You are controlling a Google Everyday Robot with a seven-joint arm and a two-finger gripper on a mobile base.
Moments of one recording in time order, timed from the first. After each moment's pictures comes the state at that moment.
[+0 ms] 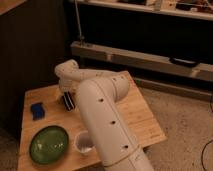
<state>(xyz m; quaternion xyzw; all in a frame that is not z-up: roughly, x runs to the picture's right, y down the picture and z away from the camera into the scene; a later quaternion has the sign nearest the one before) -0.264 0.024 0.967 -0.36 0.00 0.50 0.79</state>
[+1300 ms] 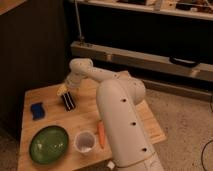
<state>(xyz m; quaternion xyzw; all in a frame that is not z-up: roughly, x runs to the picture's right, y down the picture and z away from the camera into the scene) -0.249 0.024 0.943 -0.42 -0.05 0.51 0.75</state>
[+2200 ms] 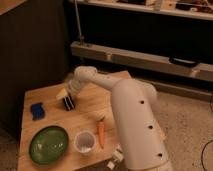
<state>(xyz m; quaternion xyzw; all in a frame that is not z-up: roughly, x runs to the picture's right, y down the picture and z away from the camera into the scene) -0.259 0.046 0.931 -0.39 -0.14 0.50 0.76</state>
